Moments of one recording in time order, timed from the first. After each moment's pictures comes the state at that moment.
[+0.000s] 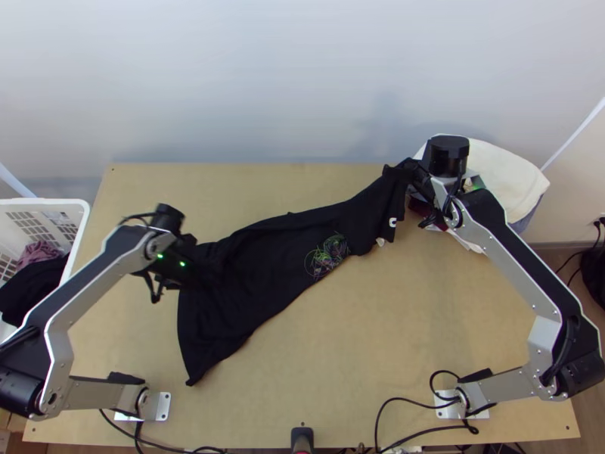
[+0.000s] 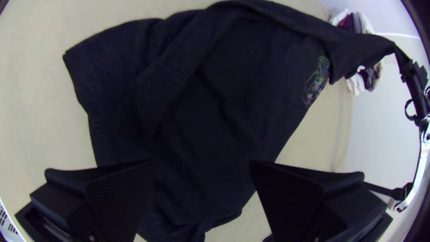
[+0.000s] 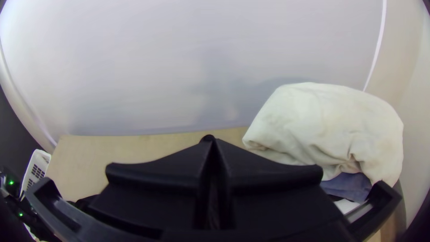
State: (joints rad) left arm -0.19 1.47 1.08 -0.95 0.39 -0.22; right arm 0.33 1.56 1.41 -0.31 0.22 0.31
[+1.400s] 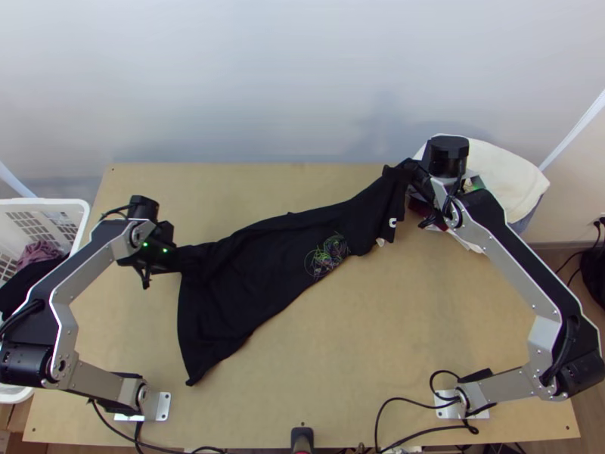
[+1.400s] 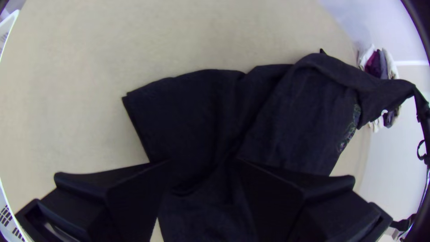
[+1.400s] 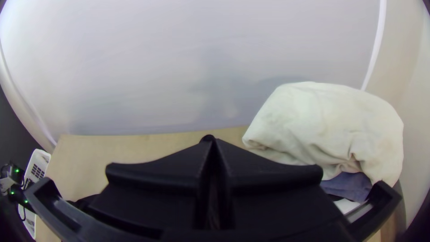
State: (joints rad) left arm -0.05 1.59 1.08 -0.78 0.28 -0.15; right arm 0.33 1.56 1.40 -0.31 0.22 0.31
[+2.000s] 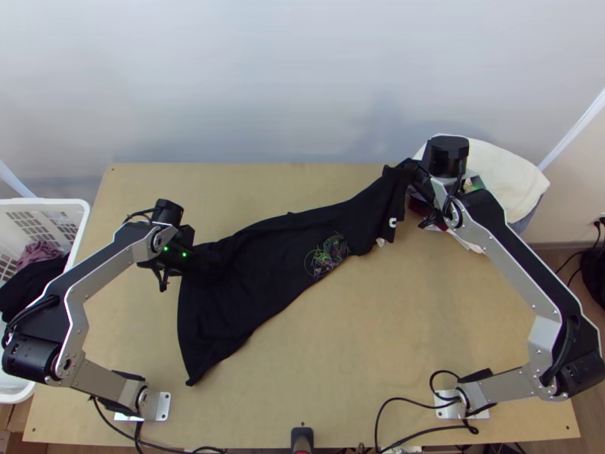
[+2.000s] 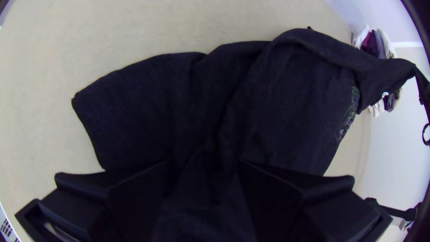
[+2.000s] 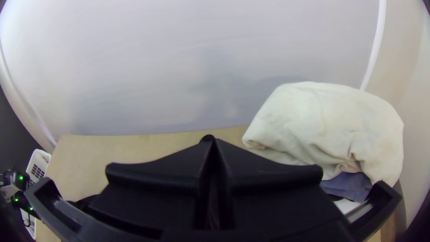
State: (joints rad) left arm -0.16 1.62 1.07 -0.72 0.28 -0.19; right arm 0.33 1.56 1.40 -0.31 0.22 0.31
